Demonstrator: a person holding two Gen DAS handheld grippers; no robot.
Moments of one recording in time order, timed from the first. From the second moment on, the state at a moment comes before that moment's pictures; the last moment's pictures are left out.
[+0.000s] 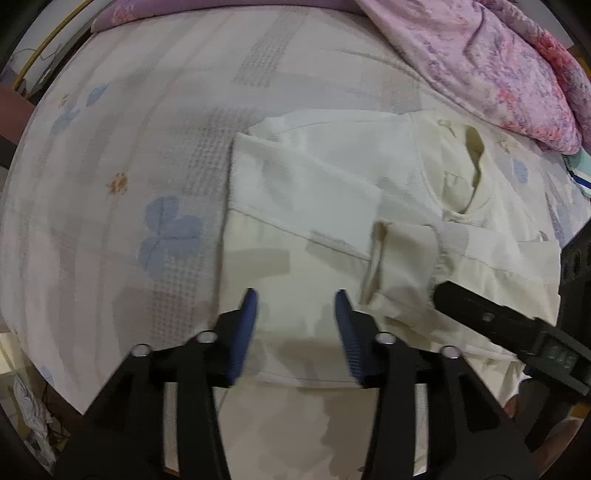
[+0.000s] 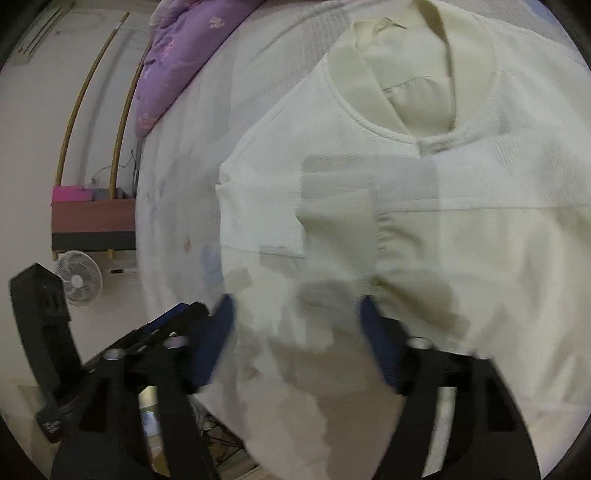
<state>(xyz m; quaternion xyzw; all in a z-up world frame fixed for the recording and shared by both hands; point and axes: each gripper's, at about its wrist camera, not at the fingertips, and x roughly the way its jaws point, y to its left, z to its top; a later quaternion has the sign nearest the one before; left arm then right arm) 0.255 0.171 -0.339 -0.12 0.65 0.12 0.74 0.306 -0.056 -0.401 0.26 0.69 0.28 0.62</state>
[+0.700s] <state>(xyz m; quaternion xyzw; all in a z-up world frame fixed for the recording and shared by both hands) 0.282 0.128 -0.406 -0.25 0.65 0.12 0.70 0.285 -0.279 -0.374 0.24 0.70 0.11 0.66</state>
